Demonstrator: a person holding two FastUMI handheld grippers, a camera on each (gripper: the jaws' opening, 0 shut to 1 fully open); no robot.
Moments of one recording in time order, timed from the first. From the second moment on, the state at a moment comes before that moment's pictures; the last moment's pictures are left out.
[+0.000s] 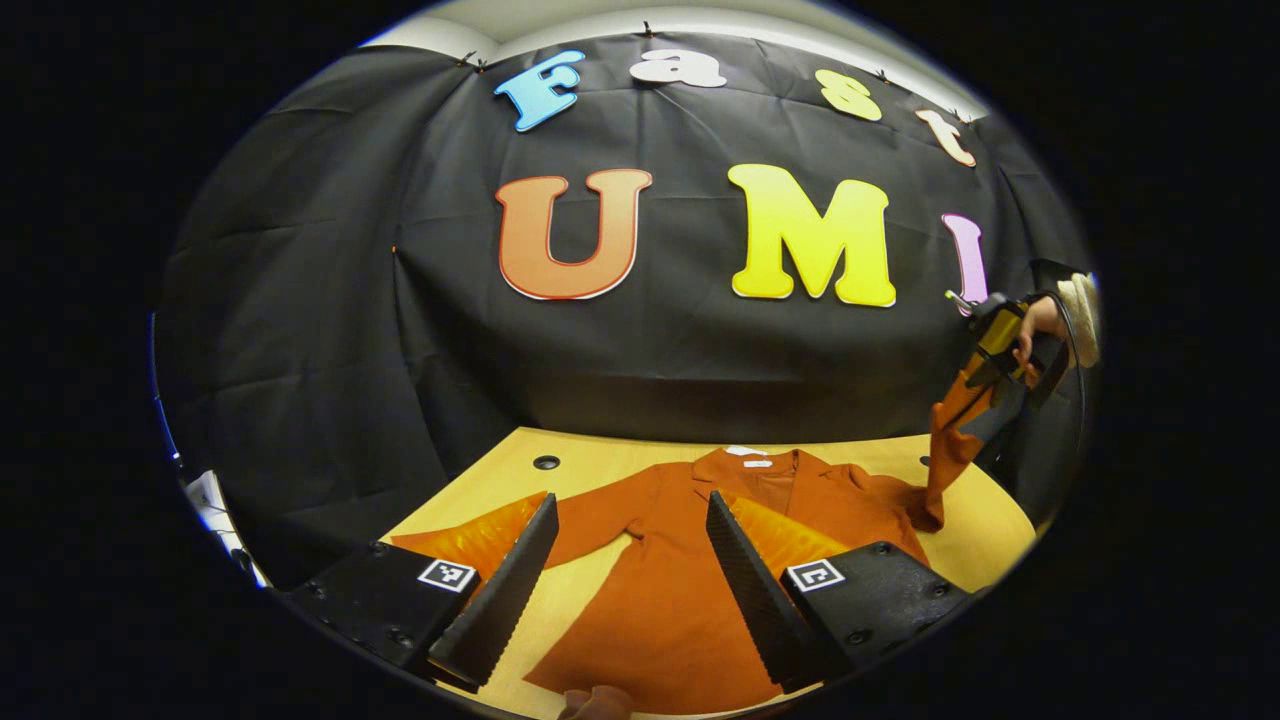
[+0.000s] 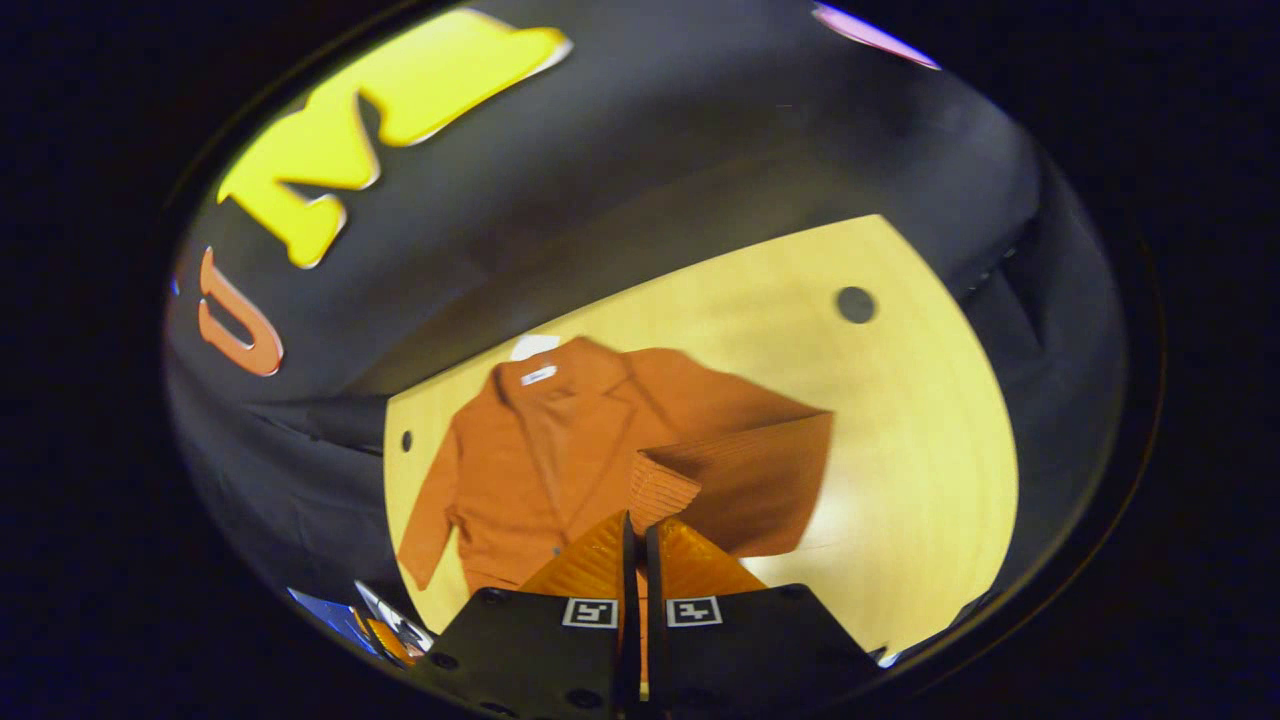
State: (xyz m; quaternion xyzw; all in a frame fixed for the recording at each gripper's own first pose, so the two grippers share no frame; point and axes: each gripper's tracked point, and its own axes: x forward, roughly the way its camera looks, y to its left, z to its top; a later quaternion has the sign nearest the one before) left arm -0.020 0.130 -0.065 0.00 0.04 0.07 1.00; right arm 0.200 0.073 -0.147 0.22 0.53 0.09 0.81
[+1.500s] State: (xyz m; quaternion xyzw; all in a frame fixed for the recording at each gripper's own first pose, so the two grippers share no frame) left arm -0.003 0.314 -0.203 -0.10 0.20 0.22 0.95; right arm 0.191 0.314 -0.164 0.18 0.46 0.27 0.83
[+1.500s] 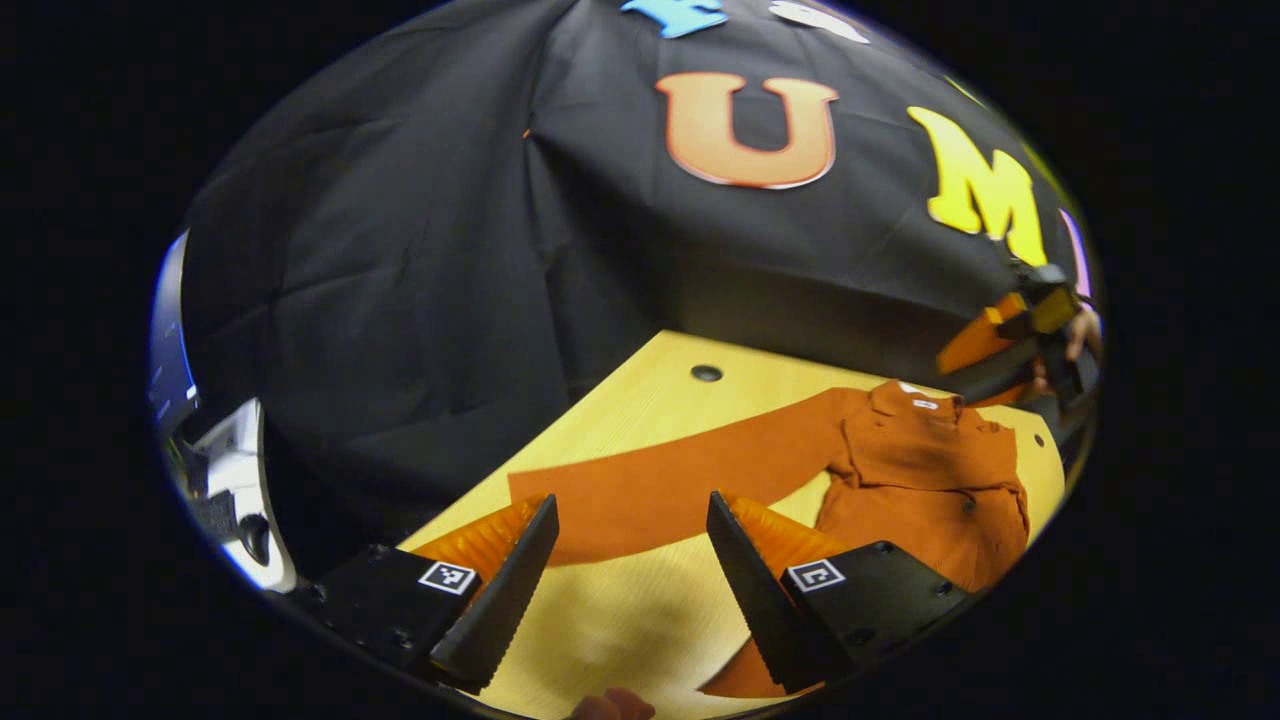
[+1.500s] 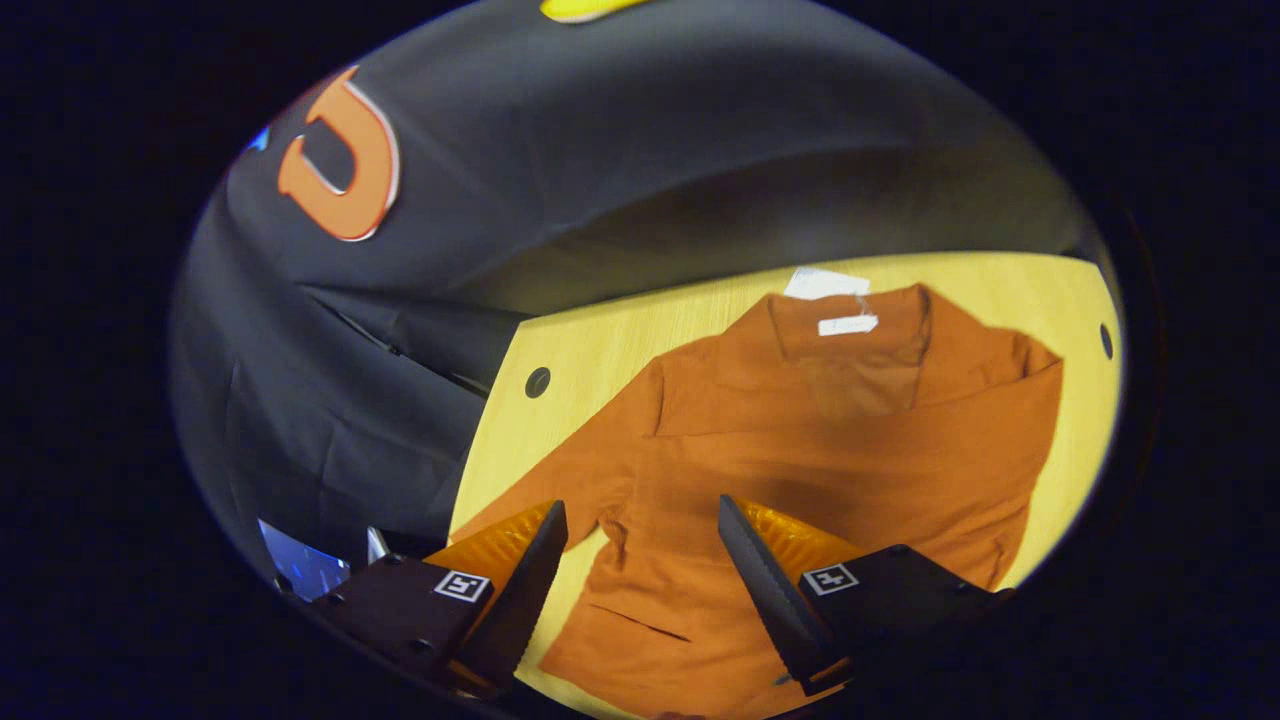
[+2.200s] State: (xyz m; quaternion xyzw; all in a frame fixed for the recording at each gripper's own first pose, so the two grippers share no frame) left arm 0.038 0.397 -0.293 -0.28 0.47 0.29 0.78; right arm -0.004 0.131 -0.093 0.13 0.31 0.29 0.90
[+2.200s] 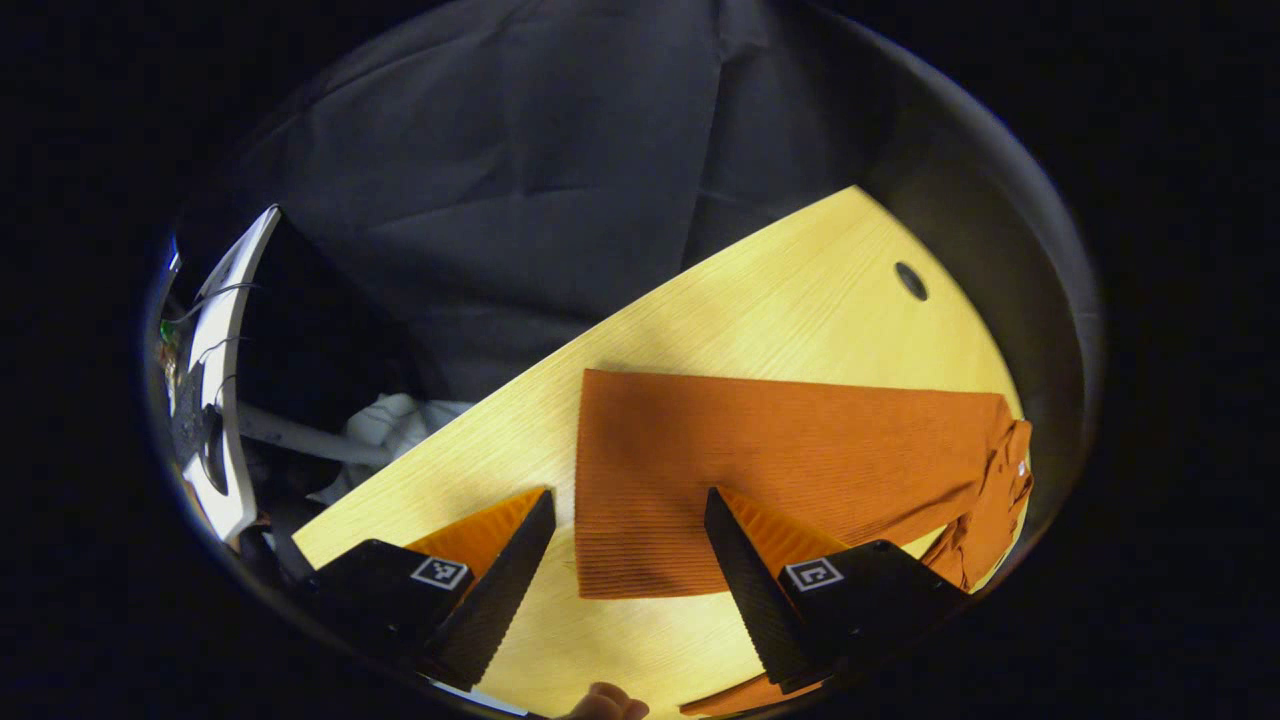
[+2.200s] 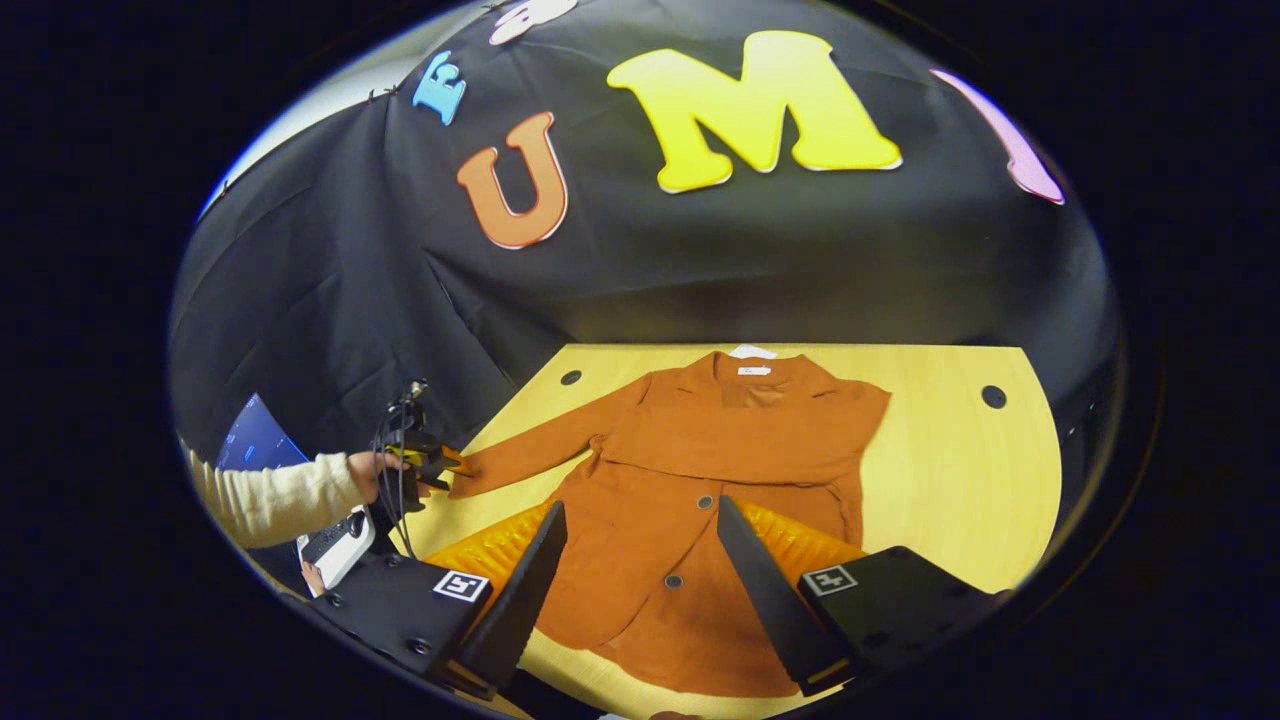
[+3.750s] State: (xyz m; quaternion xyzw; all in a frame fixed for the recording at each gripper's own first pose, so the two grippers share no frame) left arm 0.152 0.260 -0.156 -0.23 0.48 0.10 0.84; right arm -0.030 0.013 -0.091 0.16 0.29 0.20 0.92
